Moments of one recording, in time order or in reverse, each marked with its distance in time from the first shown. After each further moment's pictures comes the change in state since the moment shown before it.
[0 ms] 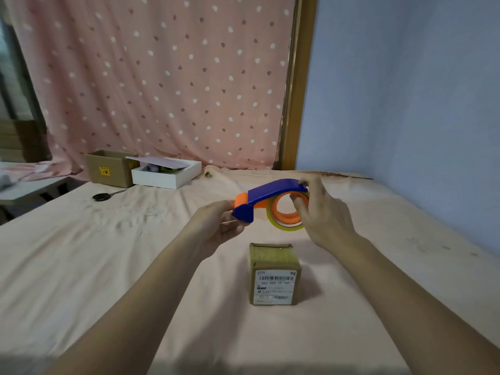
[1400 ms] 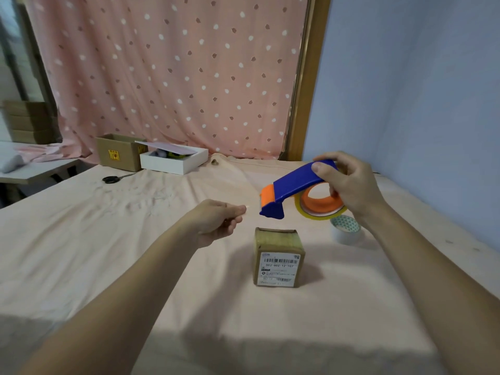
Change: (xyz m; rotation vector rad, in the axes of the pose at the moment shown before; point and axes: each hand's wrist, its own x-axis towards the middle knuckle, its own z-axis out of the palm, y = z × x) left_hand -0.014 -0.006 -0.020 0.217 -0.055 -0.075; right_hand 0.006 0.001 -0.050 0.807 -0.016 0.139
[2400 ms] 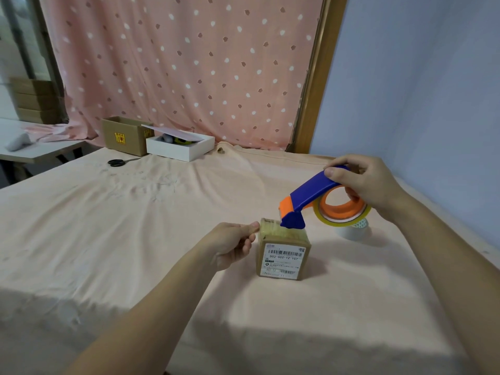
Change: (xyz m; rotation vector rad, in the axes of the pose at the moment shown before) left_hand 0.008 -0.069 0.016 -0.262 -0.041 -0.157; right_hand 0.008 0.007 -0.014 -0.190 -0.224 0.075
